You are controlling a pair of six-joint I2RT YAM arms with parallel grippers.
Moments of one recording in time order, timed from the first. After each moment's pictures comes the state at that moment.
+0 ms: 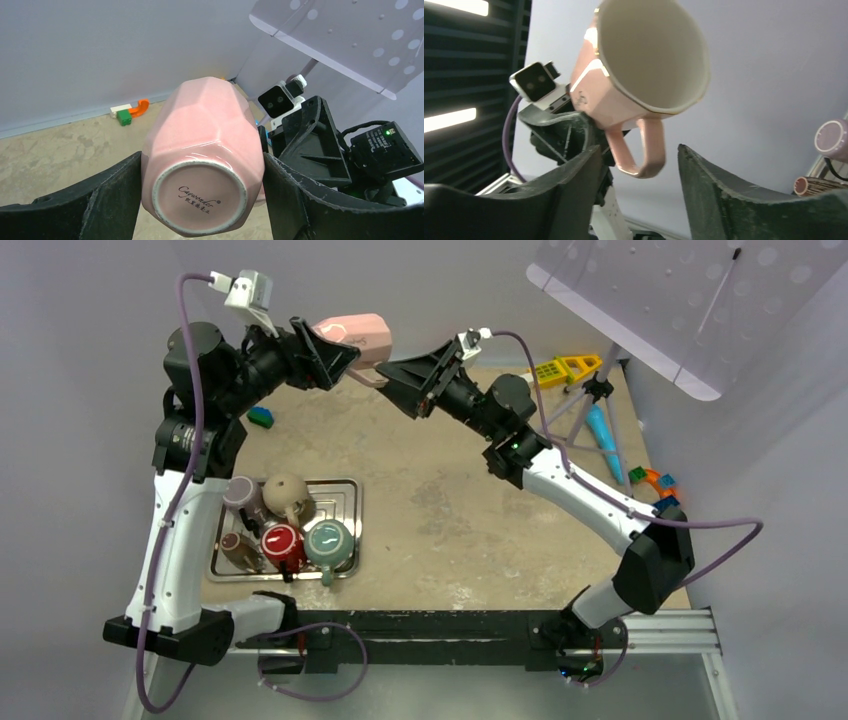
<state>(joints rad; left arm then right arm) -0.22 1.22 1.72 -0.49 0.42 -0.38 0.71 1.52 1.31 0.53 -0.32 1.53</state>
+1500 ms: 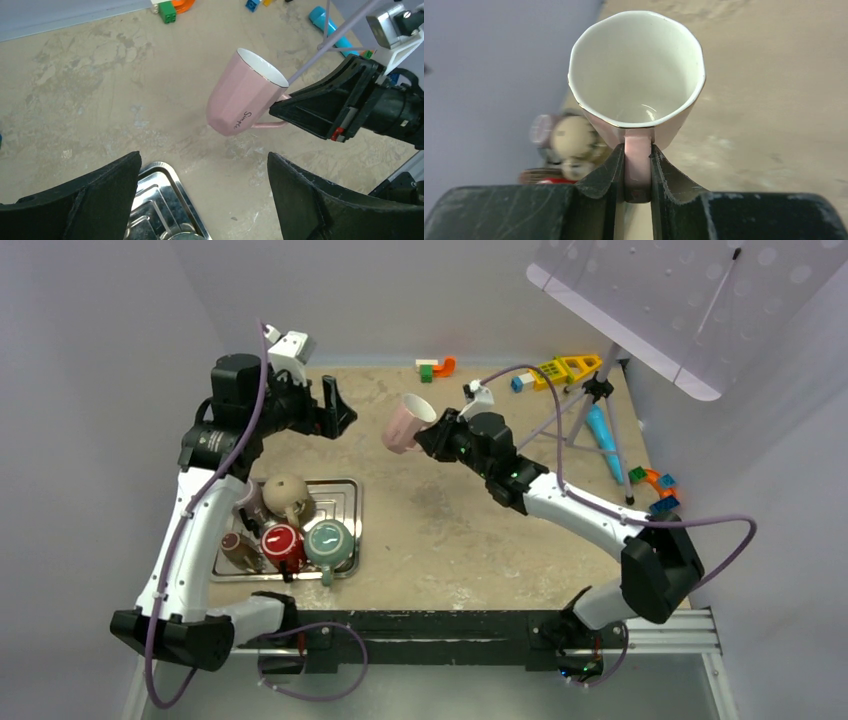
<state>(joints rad) -0.18 1.18 1.47 -0.69 0.38 -0.09 0.71 1.44 1.05 0.21 0.01 0.75</state>
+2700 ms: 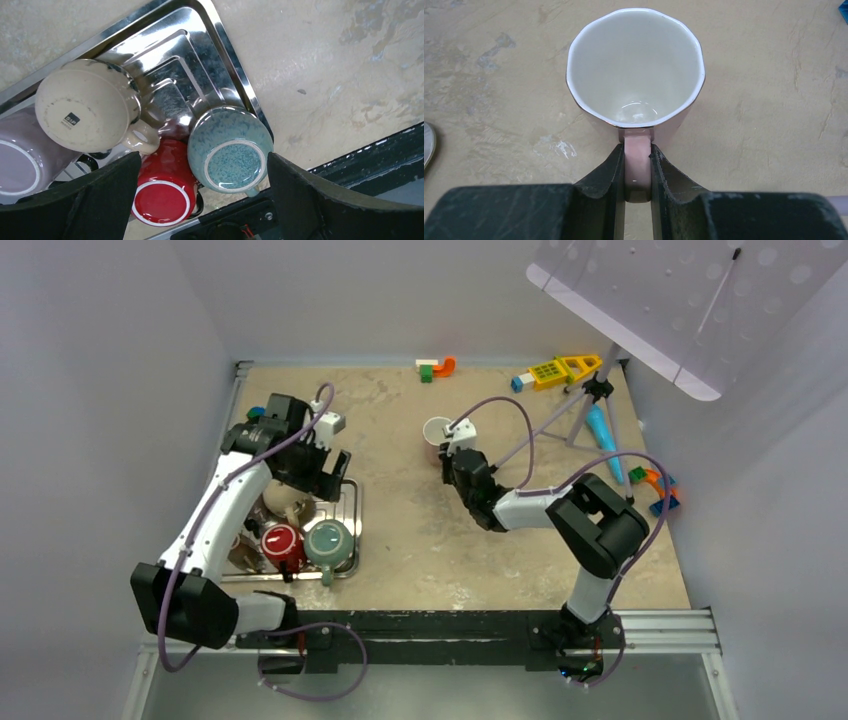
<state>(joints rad) -0.20 1.30 1.26 -1.09 0.15 0.15 0.73 1.78 0.80 0.66 0.42 0.15</state>
